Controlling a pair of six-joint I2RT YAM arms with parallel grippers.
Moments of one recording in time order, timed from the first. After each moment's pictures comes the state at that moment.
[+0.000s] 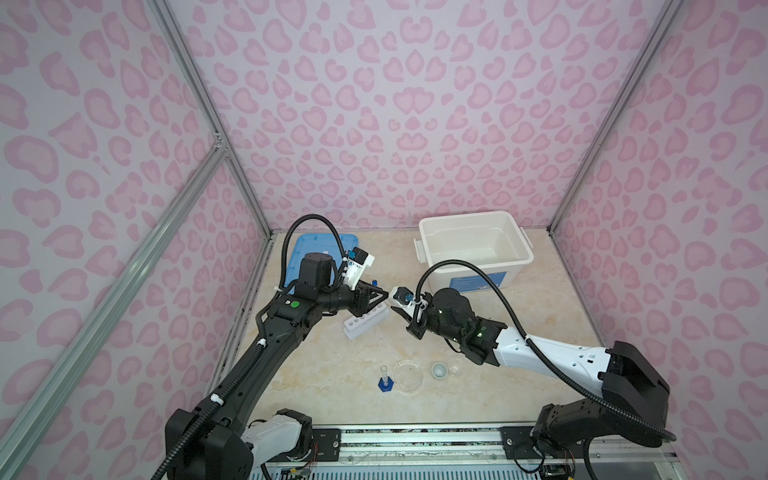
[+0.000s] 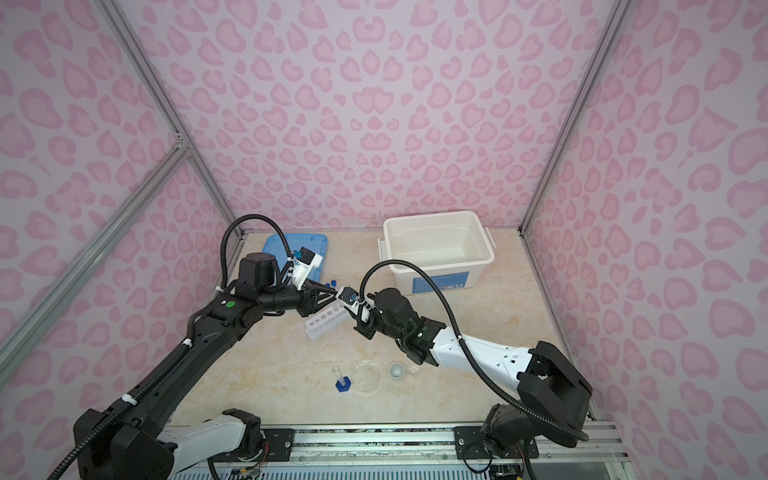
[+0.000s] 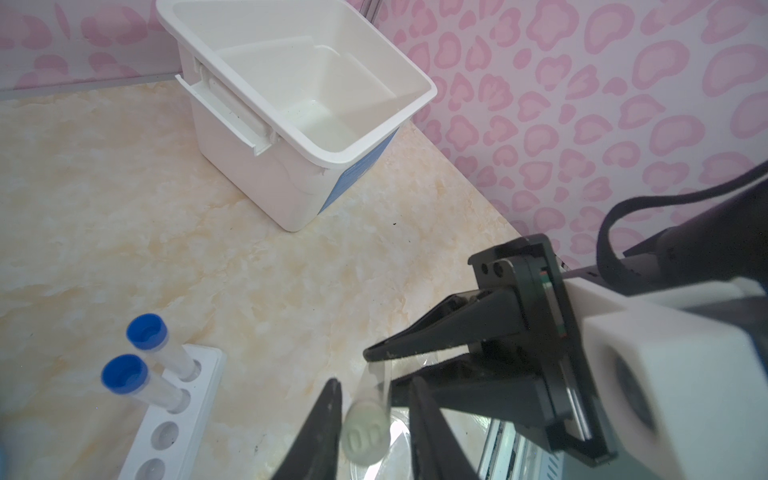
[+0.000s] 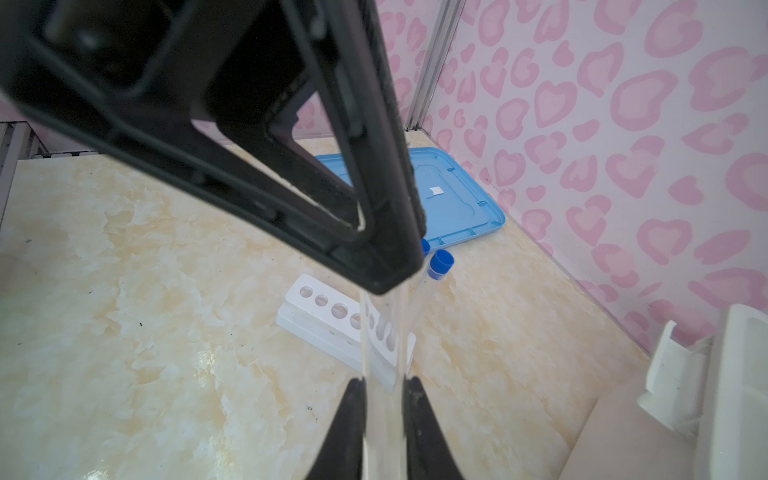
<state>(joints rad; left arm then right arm) -0.32 1.19 1.01 -0.44 0.74 -0.07 0.92 1.45 0.90 0.20 -0.02 -0.26</state>
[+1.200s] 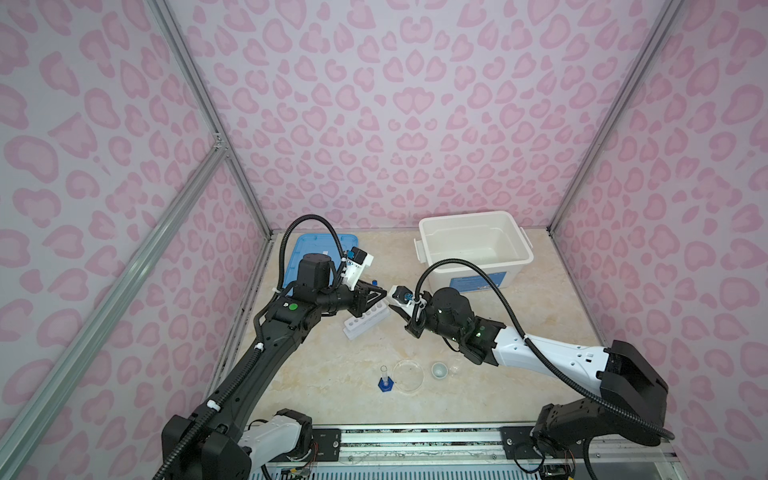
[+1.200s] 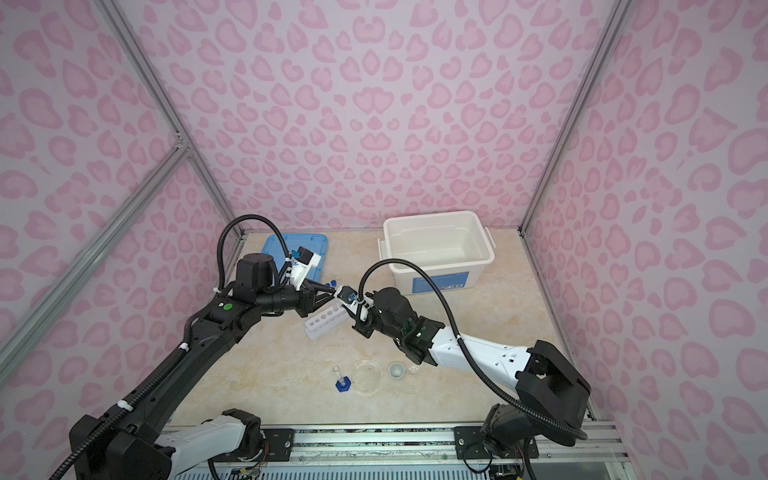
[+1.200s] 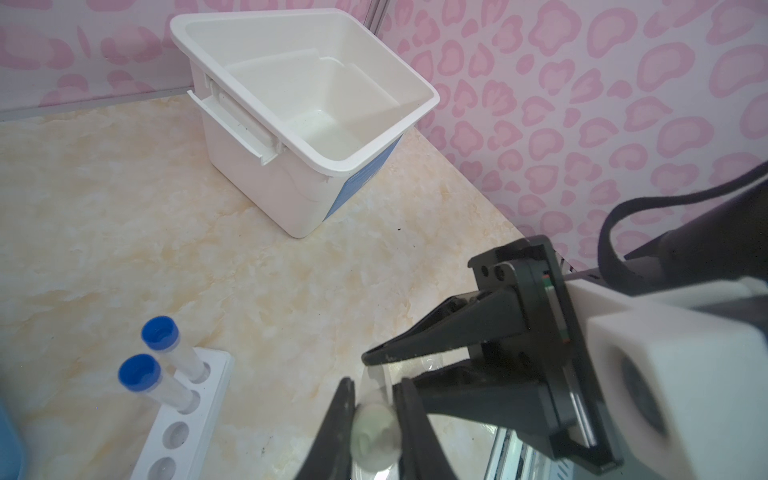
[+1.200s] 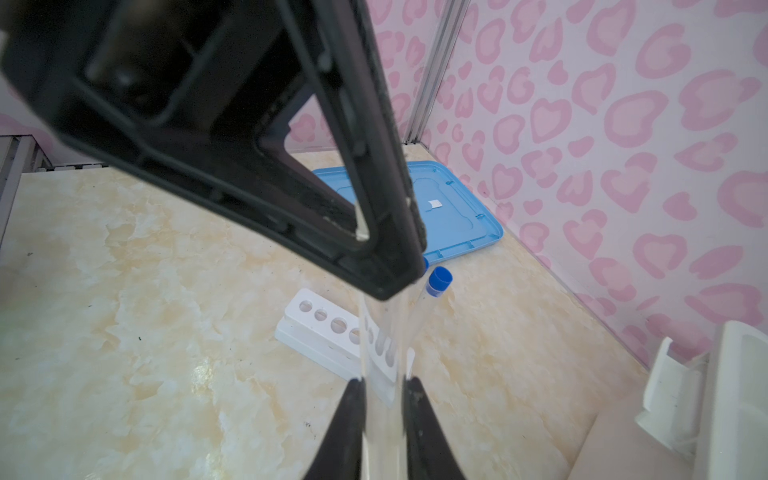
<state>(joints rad) -0.32 1.16 1.01 -0.43 0.71 -0.07 0.93 1.45 0.91 0.23 -0.02 -0.26</state>
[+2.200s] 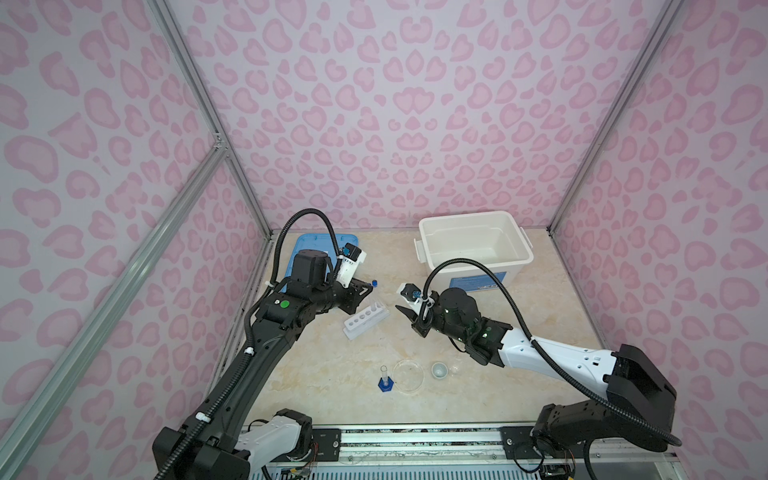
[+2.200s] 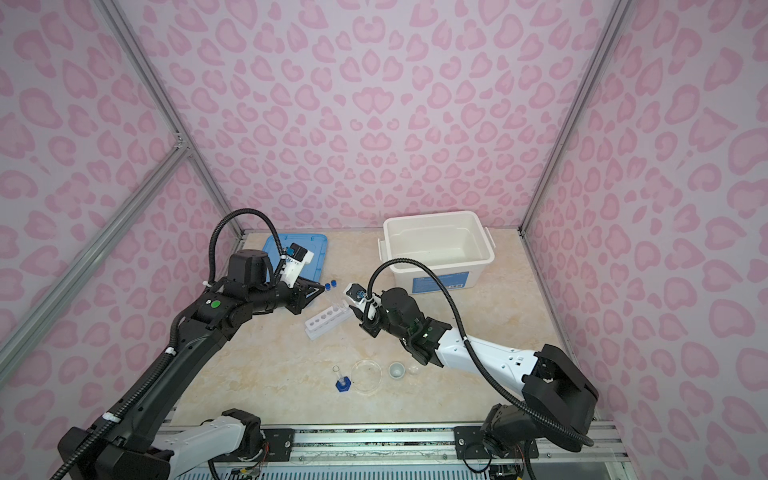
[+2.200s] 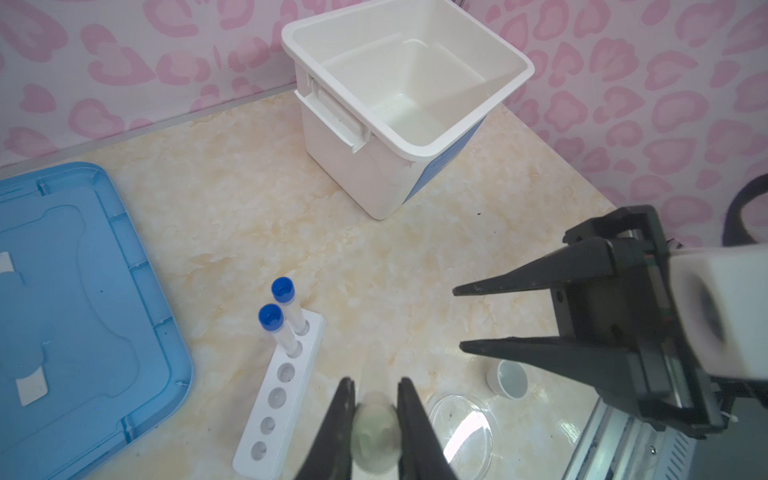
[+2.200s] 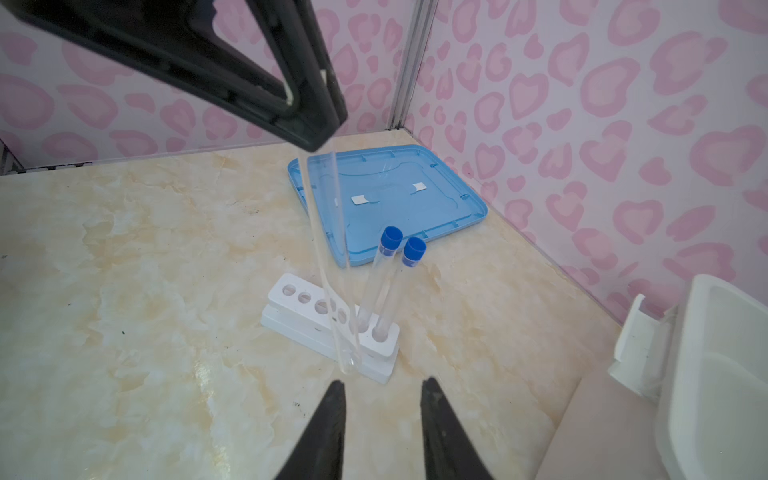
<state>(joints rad) -0.32 1.14 1.13 -0.66 0.43 0.06 0.89 1.41 0.86 0.22 -0.01 -0.22</state>
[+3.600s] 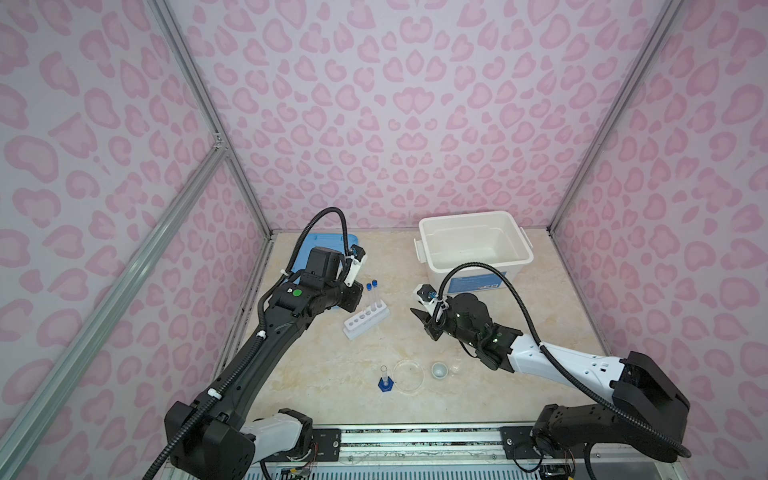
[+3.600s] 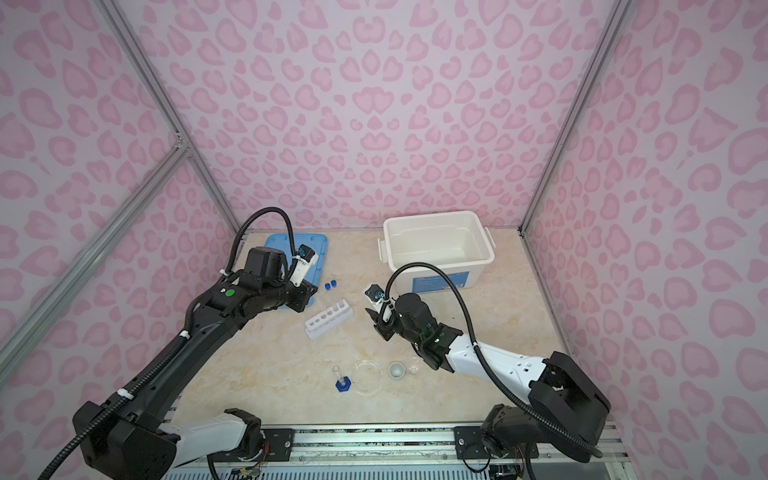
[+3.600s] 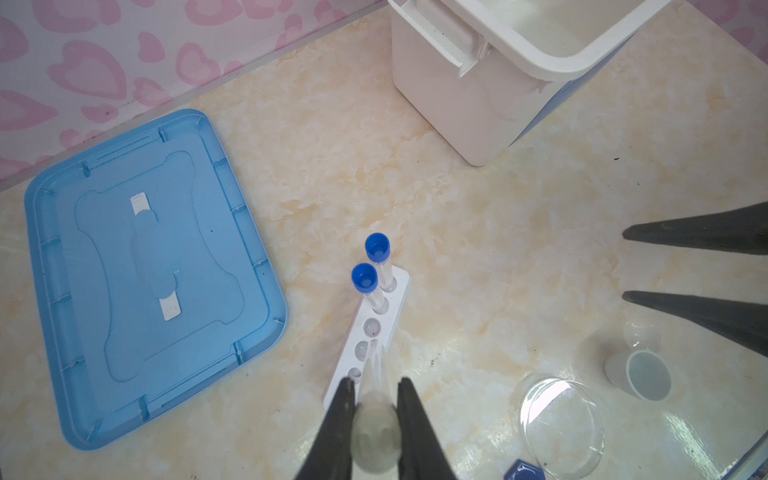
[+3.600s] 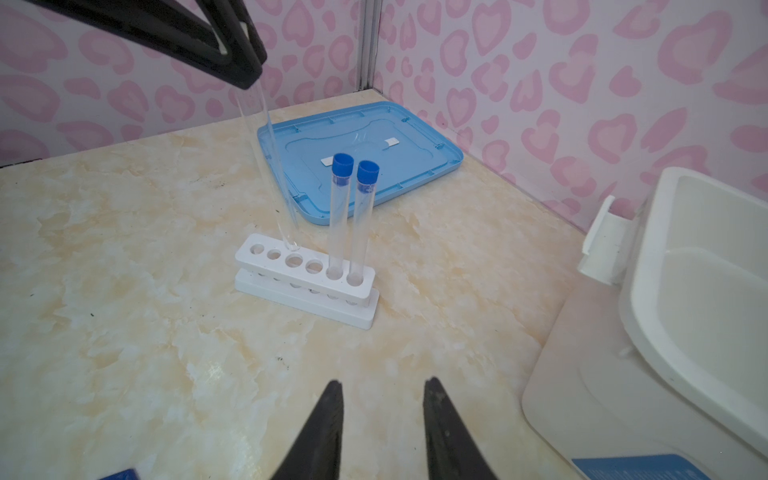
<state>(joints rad) -0.37 1.24 1.18 -0.73 0.14 0.12 0.82 1.35 0.73 0.24 0.01 -0.13</state>
